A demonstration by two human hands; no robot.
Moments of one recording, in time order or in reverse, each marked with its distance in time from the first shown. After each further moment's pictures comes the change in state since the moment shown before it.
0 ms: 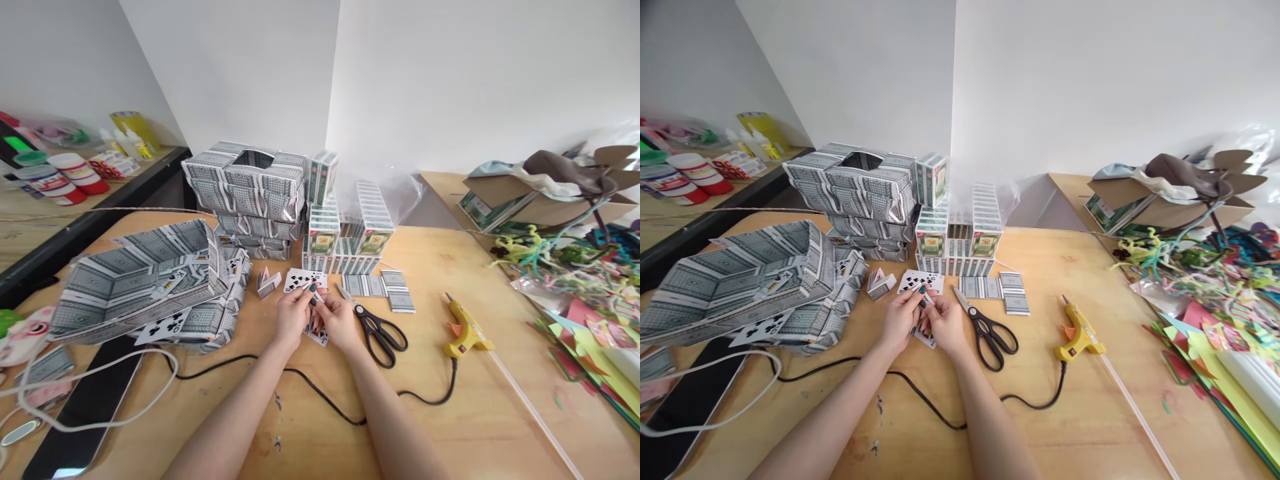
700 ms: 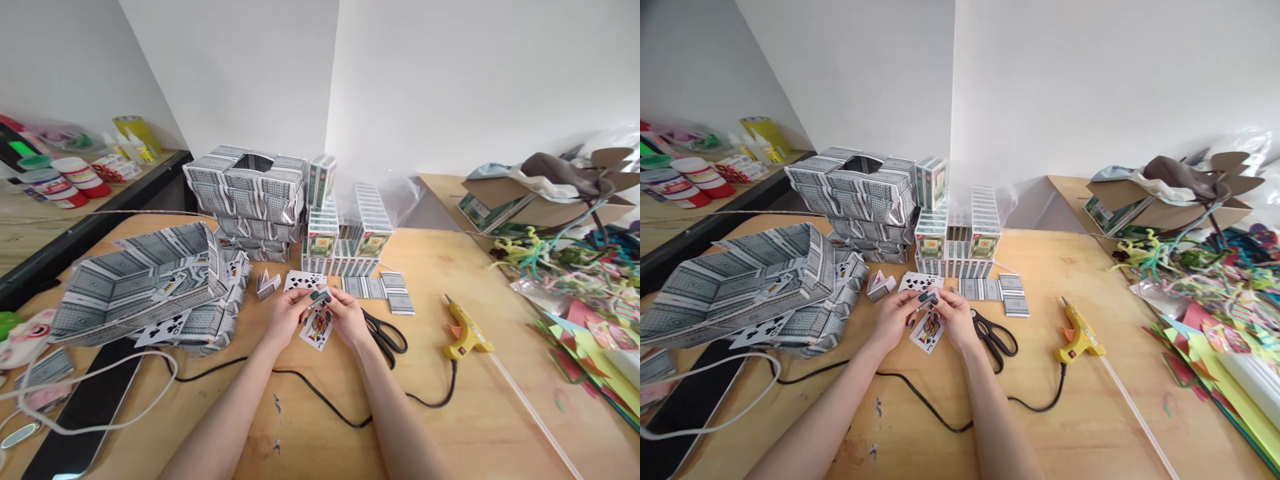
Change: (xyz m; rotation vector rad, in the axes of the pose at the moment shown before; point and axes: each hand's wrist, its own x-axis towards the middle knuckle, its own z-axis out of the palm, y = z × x) left_hand 0.004 0.012 -0.016 0.149 -0.121 0.085; right_hand 0.008 -0.006 -0.018 0.461 -0.022 0.089
